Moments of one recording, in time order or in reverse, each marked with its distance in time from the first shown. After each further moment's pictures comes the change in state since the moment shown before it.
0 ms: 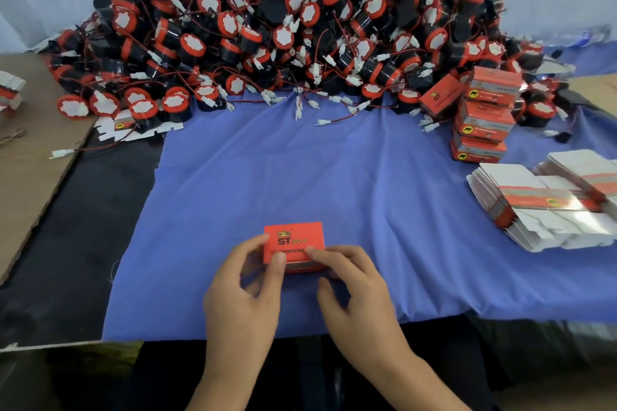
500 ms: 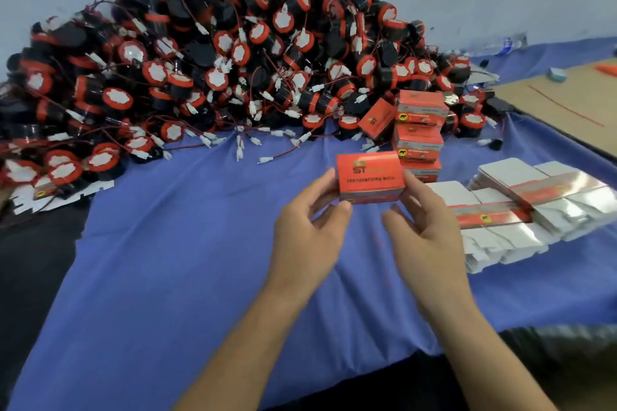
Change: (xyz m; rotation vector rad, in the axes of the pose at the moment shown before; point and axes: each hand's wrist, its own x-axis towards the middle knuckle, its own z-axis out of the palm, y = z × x) left_hand 0.057 0.104 0.150 -0.246 -0.533 0.092; right_hand 0.087 0.004 -0.139 0.314 0.451 0.175
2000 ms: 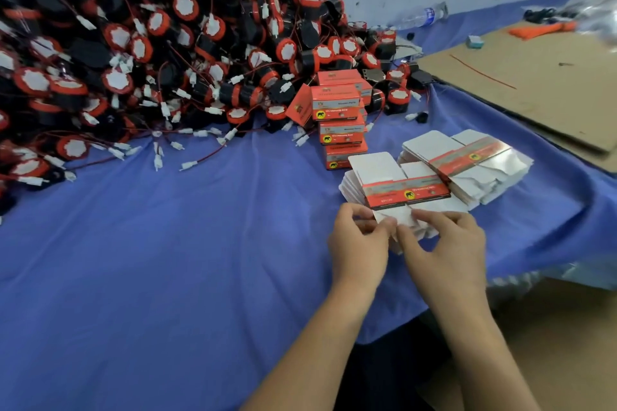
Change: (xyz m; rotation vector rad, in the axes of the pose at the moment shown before) left_hand -0.002 -0.046 0.175 -0.041 -0.050 -0.403; right_hand 0.003 0.051 -0.125 -0.825 0.335 0.213
